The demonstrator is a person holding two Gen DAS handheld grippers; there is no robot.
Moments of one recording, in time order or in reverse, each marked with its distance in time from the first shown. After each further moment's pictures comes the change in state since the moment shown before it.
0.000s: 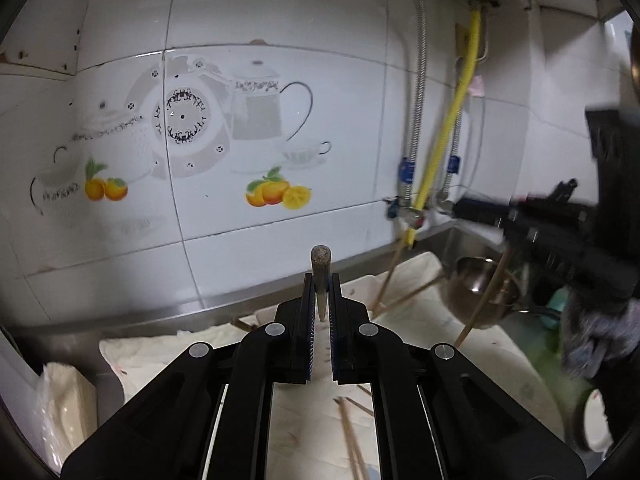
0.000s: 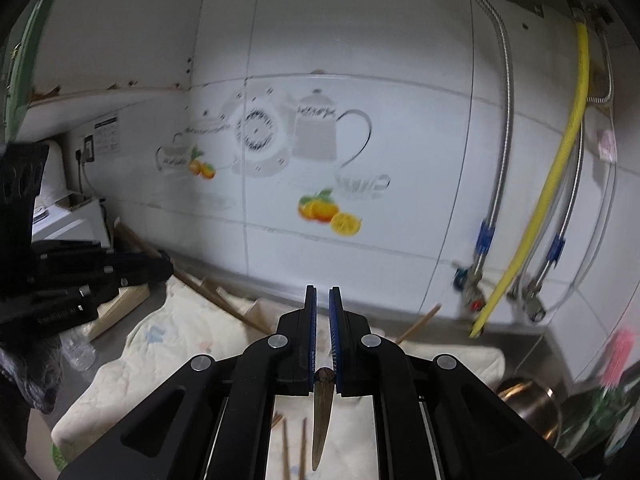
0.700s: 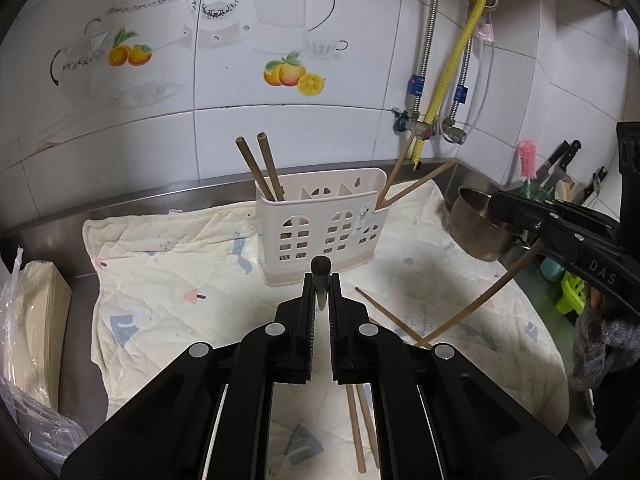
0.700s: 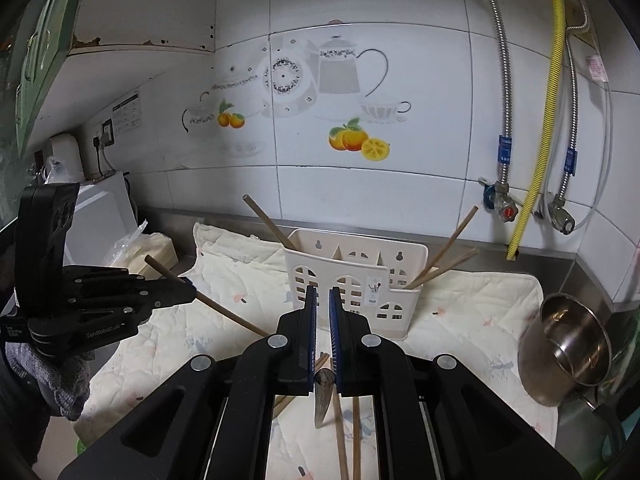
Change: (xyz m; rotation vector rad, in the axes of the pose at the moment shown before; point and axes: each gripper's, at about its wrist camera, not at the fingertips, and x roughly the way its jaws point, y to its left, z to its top) left arm -0.008 0.009 -0.119 -0.098 0.148 -0.035; right arm -0.019 0.041 -0.106 0.082 0.062 0.086
